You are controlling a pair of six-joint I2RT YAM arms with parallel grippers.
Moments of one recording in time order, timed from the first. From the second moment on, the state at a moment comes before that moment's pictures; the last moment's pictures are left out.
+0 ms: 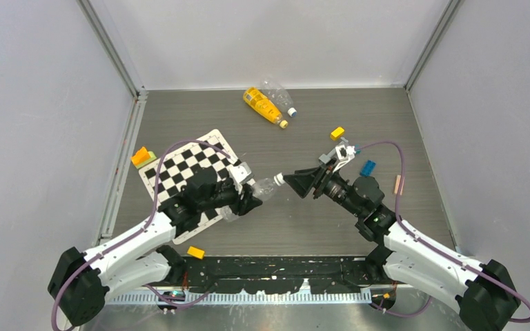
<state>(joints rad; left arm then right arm) -0.72 0.95 0.54 0.03 0.41 0.01 0.69 0.80 0.37 0.51 -0.18 0.70</state>
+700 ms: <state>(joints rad) -0.89 0.83 0.39 0.17 -0.07 0.18 0.69 1.06 0.58 0.28 -0.22 0.97</state>
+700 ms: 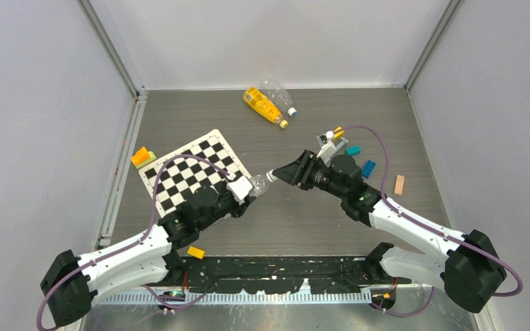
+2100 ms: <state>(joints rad) -0.59 0.94 0.47 0.06 0.79 -0.10 0.67 1.11 0.21 1.12 -0.50 0.64</state>
